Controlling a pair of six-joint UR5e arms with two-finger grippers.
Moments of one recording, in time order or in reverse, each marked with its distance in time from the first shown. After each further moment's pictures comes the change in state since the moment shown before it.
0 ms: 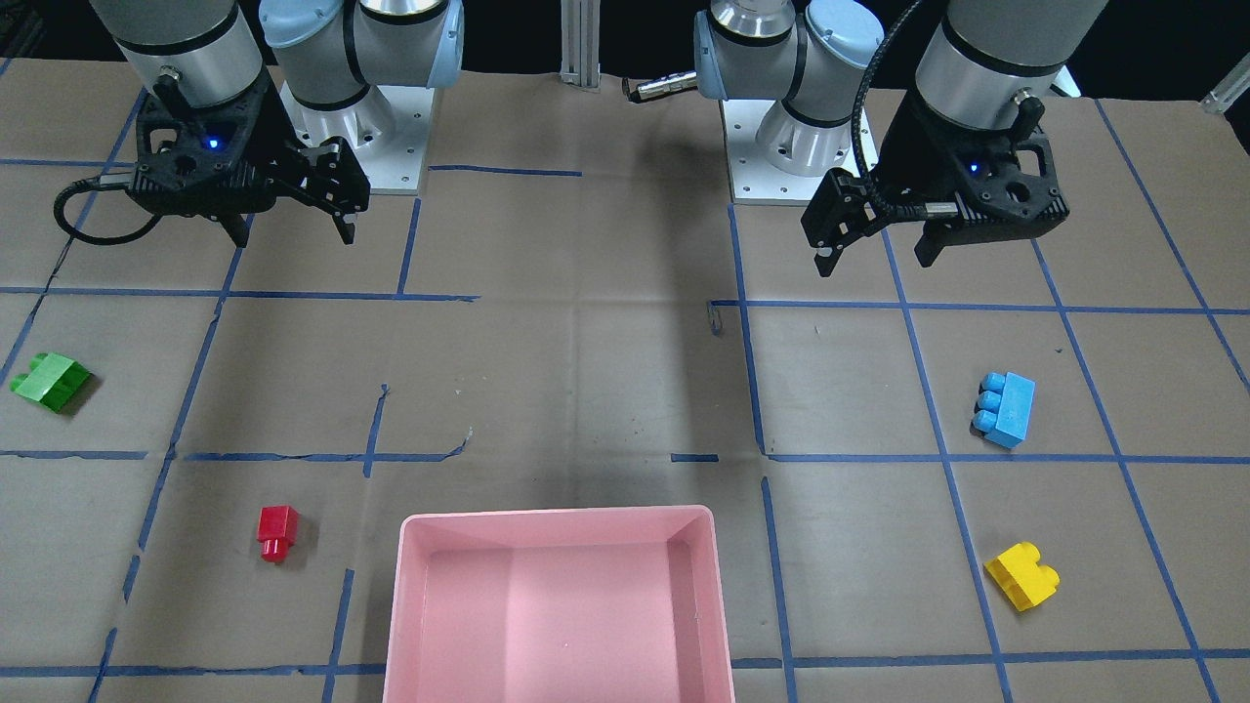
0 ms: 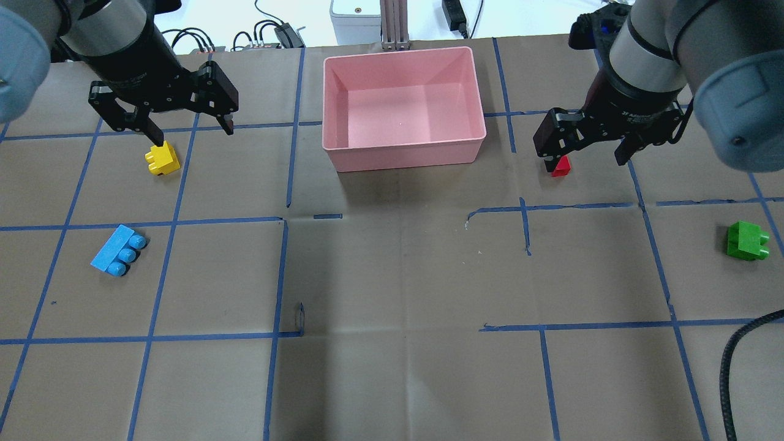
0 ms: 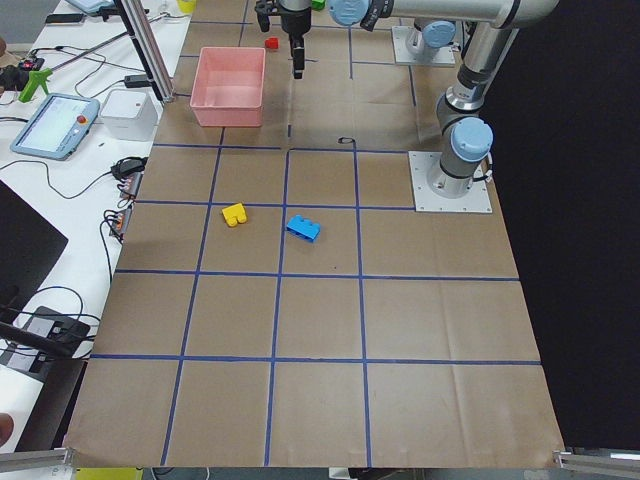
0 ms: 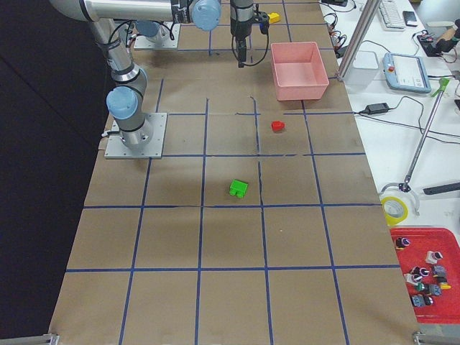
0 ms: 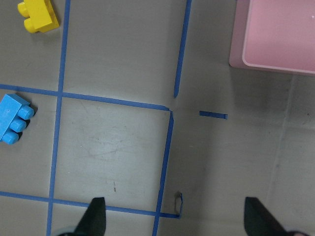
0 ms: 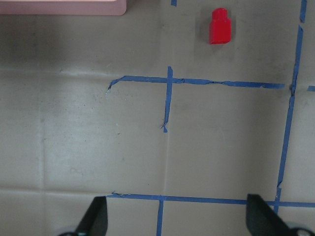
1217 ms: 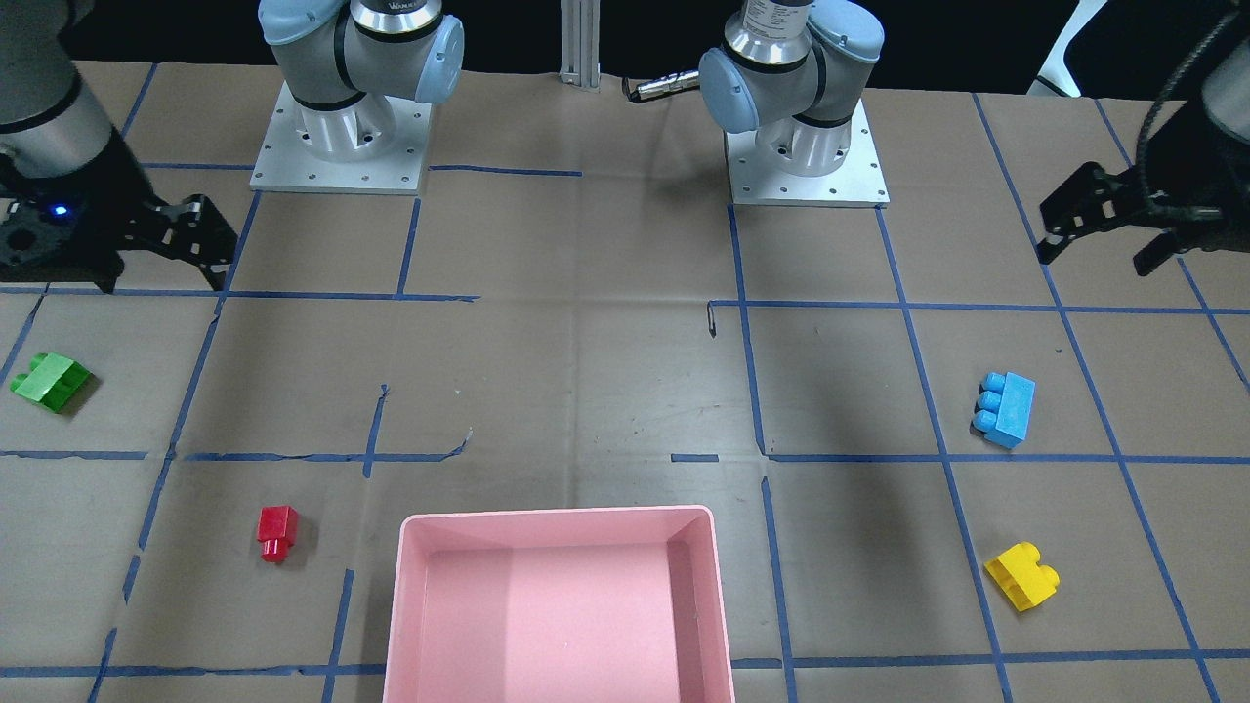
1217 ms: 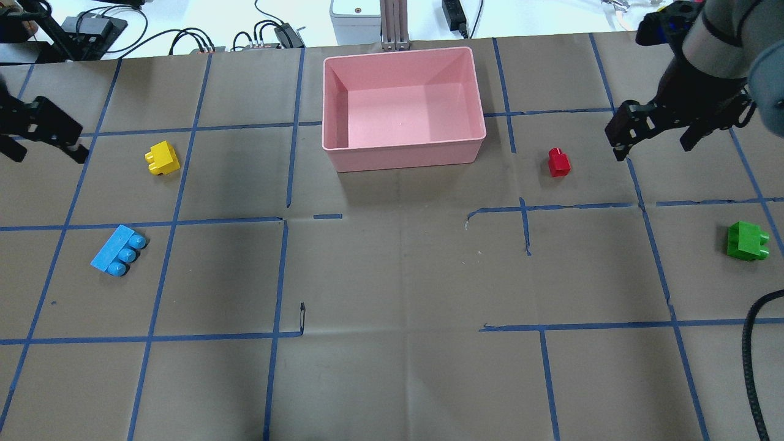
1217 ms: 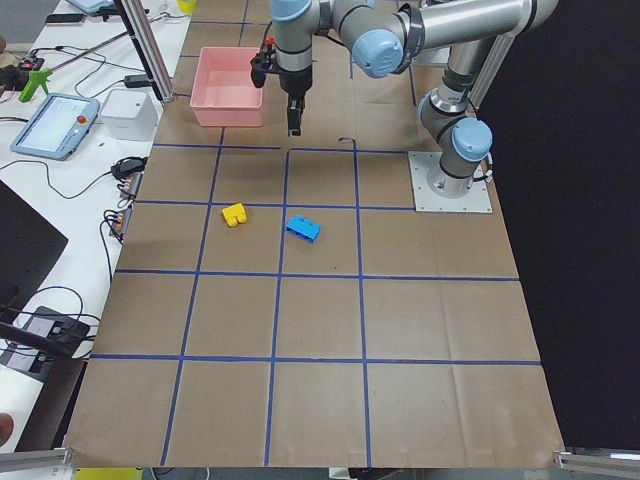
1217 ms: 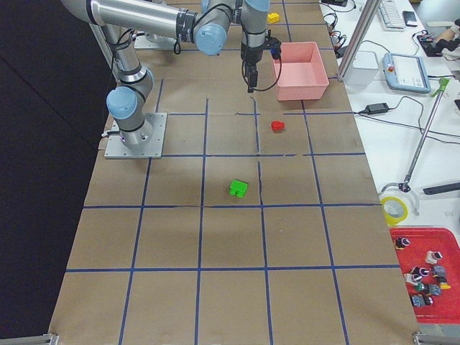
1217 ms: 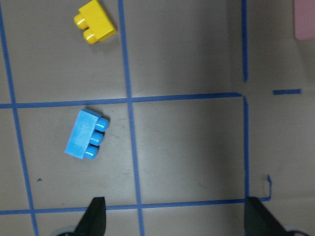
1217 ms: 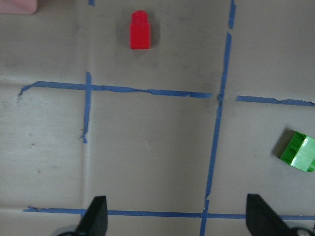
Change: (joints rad) left arm 0.497 0.015 -0.047 -0.030 -0.001 0.798; right arm -0.253 0.062 0.016 -0.062 -0.068 -0.270
